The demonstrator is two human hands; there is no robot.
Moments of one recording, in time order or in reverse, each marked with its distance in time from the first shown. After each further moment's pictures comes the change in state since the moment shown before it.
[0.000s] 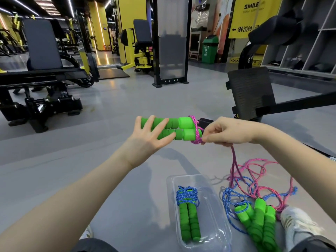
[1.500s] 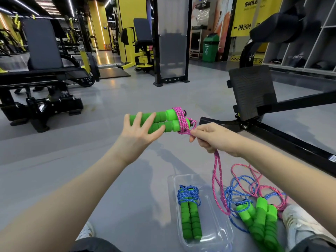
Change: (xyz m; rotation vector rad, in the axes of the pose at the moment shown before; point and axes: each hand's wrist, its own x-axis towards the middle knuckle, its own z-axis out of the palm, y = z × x) left_hand -0.014 -0.013 0.004 0.074 -0.074 -0.120; right_hand 0.021 -0.007 0.043 0.448 0.170 0.052
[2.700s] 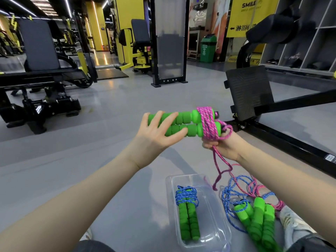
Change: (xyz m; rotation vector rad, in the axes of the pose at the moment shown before) left_hand 0.038 0.029 -0.024 -0.197 0.268 0.047; right_hand 0.020 0.054 -0.019 0.950 0.084 -0.016
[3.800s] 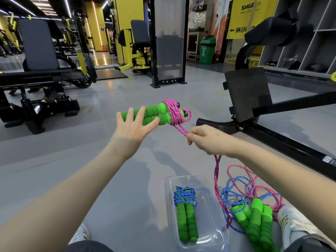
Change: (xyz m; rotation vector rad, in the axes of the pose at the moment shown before) left_hand -0.026 -0.034 0.008 0.216 -0.395 -0.257; right_hand -0.031 -0.022 0.061 -1.297 -0.069 -0.025
